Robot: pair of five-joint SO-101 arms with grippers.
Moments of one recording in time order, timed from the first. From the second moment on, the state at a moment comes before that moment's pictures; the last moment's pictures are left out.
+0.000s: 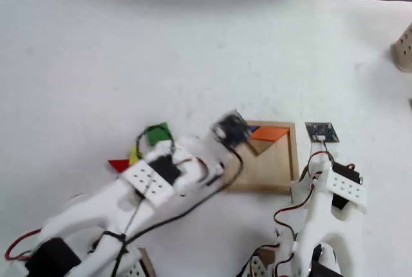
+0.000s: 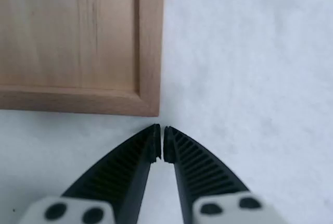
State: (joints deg) left arm 36.3 -24.8 59.5 31.8 -14.2; right arm 23.1 -33.0 68.0 58.5 31.1
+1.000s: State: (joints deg) left arm 47.0 4.2 29.5 41.7 -32.4; right arm 23.0 -33.2 68.0 57.8 31.2
